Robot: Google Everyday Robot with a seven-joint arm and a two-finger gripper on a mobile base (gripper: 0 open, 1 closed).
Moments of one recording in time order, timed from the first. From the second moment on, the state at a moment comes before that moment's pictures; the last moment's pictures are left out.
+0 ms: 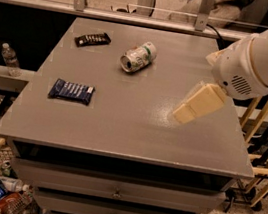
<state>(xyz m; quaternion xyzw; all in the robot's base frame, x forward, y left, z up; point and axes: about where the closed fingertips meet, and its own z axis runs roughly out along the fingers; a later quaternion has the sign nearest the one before) 0.484 -0.116 0.954 -0.51 0.79 0.07 0.33</state>
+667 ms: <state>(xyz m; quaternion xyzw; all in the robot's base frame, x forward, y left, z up) 0.492 -0.021 0.906 -0.53 0.77 0.12 0.33</state>
